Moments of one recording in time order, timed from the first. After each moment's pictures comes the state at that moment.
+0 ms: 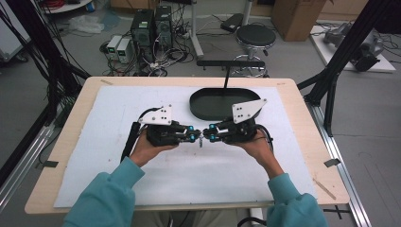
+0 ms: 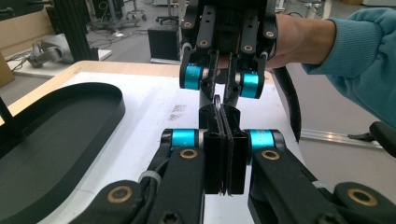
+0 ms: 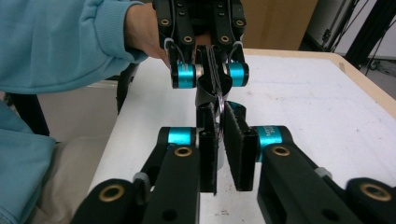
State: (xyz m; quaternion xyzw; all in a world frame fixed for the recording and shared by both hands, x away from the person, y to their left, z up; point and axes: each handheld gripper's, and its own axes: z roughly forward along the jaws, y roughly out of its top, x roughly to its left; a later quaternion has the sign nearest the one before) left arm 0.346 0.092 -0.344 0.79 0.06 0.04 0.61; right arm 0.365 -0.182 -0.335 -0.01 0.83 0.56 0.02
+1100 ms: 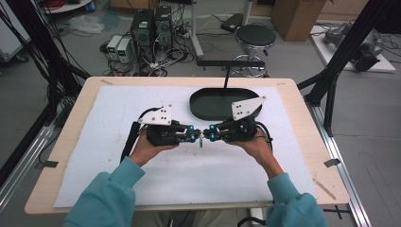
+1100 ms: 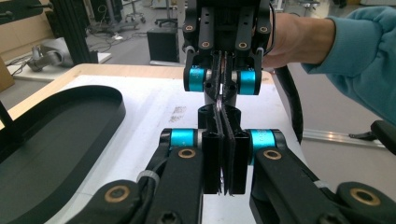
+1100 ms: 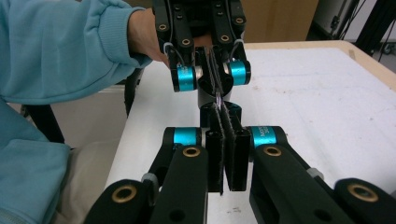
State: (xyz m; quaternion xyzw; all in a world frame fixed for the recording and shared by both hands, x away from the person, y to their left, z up) left arm 0.348 0.092 -0.345 0.79 0.06 0.05 0.61; right arm 0.367 -0.181 -0.334 0.01 0.83 0.56 0.00
